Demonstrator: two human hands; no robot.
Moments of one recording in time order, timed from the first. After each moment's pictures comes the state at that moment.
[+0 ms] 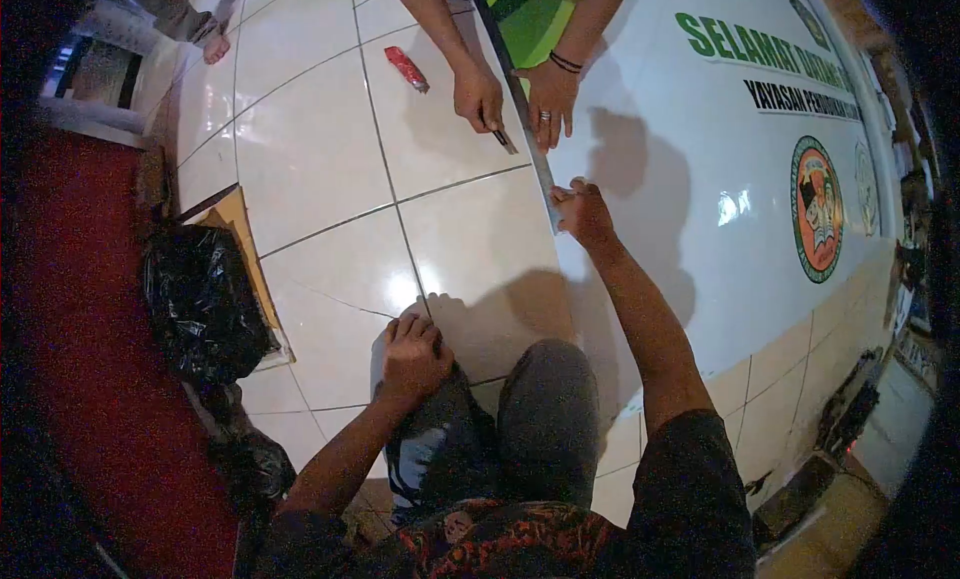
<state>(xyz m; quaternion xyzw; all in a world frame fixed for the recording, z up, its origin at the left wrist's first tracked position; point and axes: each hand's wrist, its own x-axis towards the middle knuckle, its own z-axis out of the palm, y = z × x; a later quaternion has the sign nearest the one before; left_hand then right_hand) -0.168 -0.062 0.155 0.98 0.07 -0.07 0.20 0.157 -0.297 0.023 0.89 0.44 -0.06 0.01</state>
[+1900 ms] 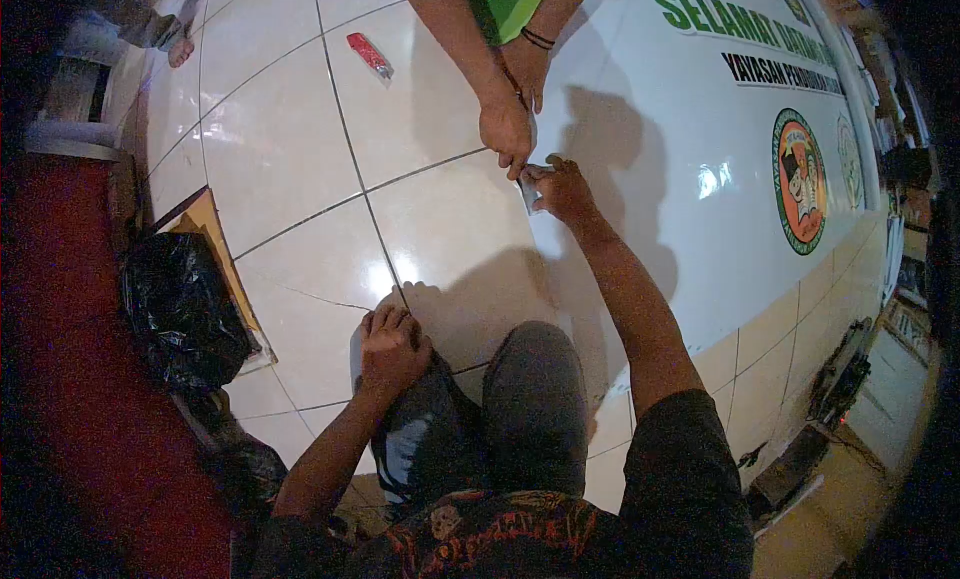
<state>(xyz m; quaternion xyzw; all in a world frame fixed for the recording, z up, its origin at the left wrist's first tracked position) -0.167 -0.062 0.150 0.97 0.08 -0.07 0.20 0.162 -0.295 0.049 0.89 0.43 -0.14 0.00</state>
